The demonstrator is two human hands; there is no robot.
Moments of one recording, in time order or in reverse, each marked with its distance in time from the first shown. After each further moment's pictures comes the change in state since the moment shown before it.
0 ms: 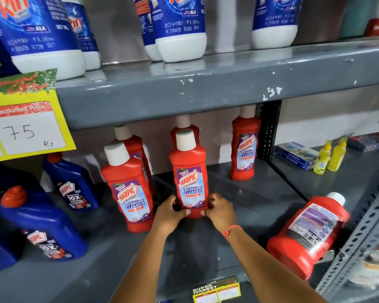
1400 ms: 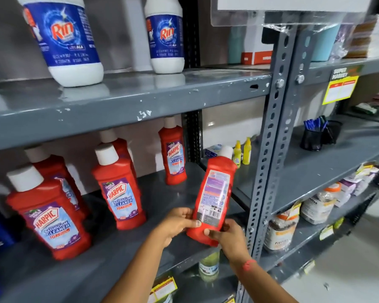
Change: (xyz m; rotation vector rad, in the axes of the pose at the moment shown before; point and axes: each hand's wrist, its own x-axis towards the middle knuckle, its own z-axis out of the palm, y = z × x) left_hand -0.050 0.101 0.123 -0.241 -0.657 0.018; right_hand -0.111 0.062 -0.134 0.444 0.331 0.321
